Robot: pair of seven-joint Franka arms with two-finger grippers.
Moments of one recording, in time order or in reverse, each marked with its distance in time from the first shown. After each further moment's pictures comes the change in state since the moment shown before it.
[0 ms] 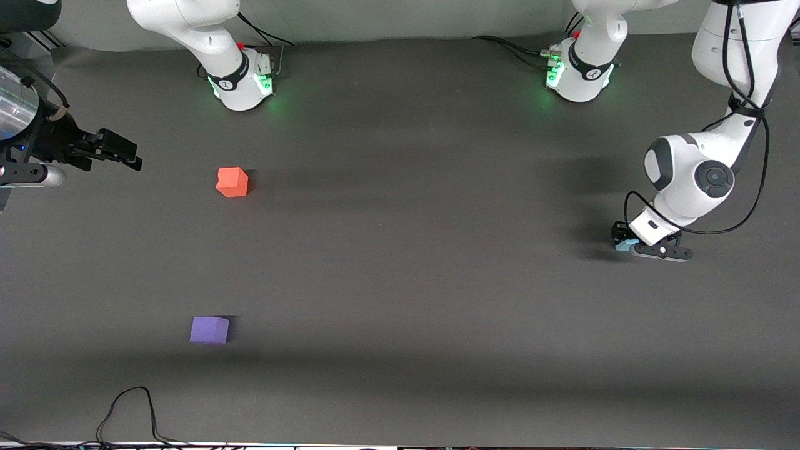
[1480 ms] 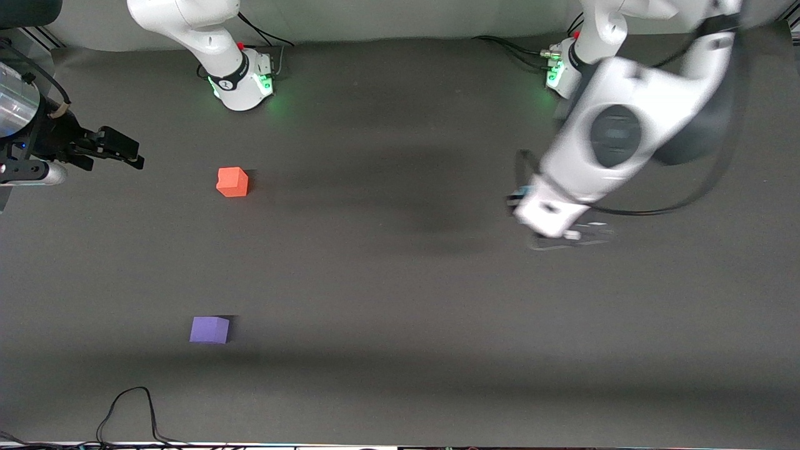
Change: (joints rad) left arm -0.593 -0.023 -0.065 0.844 -0.061 -1.030 -0.938; right arm 0.001 0.000 0.007 0.006 0.009 0.000 0.000
